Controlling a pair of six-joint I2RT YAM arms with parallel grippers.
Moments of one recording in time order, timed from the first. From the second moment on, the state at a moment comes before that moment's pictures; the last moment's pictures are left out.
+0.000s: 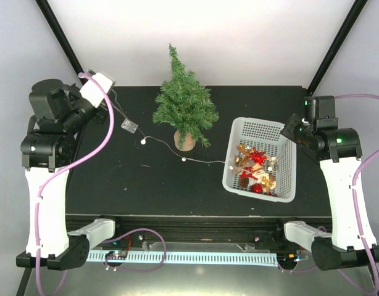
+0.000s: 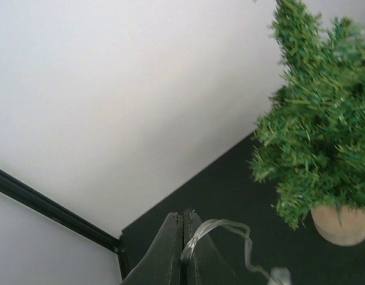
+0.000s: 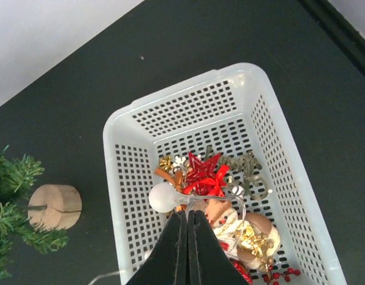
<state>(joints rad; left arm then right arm) -0.05 1.11 1.73 -0.89 0.24 0.54 0.11 1.13 1.55 -1.25 0.09 0.62</state>
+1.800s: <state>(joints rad) -0.04 1.13 1.82 -0.79 0.28 0.45 0.54 1.23 1.13 -0.68 -0.54 0.76</state>
